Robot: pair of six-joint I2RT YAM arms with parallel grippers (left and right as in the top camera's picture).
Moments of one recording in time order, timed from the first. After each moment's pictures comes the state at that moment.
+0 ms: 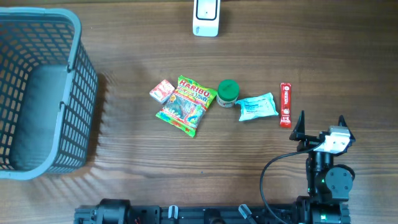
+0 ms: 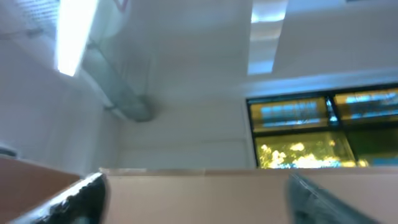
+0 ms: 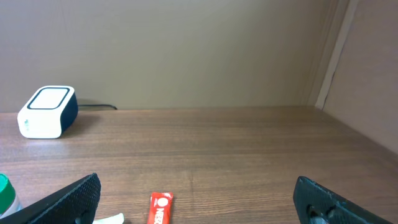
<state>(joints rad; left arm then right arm) -0.06 0.08 1.36 -0.36 -0.08 0.13 -0.06 0.02 0.01 0.01 0.10 -0.05</state>
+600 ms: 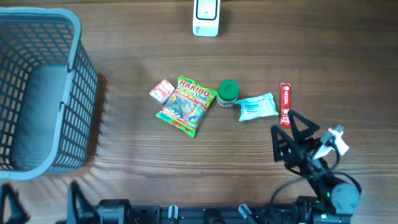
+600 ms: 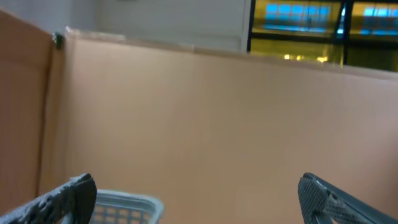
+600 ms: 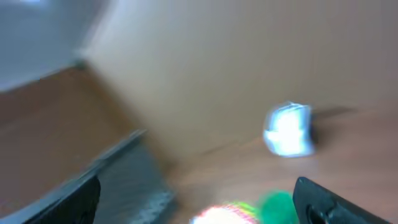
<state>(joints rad) -0.01 0.01 1.02 -0.56 -0.06 -0.10 -0.06 0.05 0.02 0.37 -0.64 0.83</state>
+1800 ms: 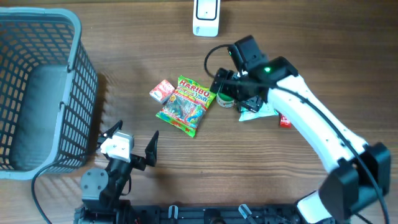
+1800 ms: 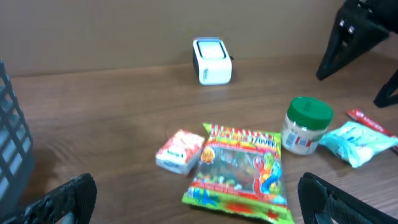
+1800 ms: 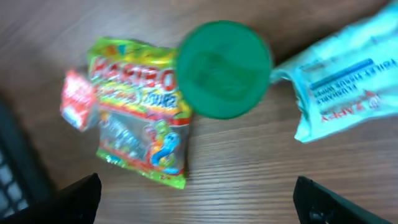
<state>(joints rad) -0.07 0.01 0.15 -0.33 0.25 -0.01 0.49 1.70 1.42 -0.96 -0.14 0.88</state>
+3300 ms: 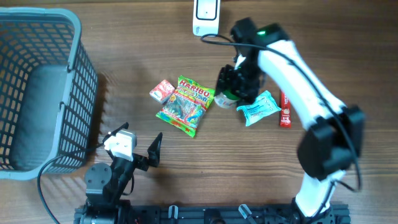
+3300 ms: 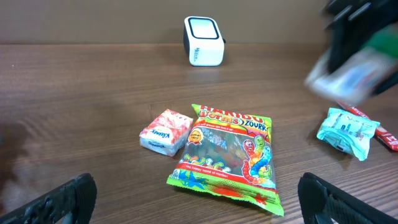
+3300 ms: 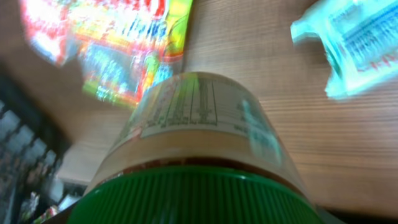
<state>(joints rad) -0.07 0.05 0.10 -0.31 0.29 -0.07 0.38 1.94 1.78 -1.43 -0.43 0.62</state>
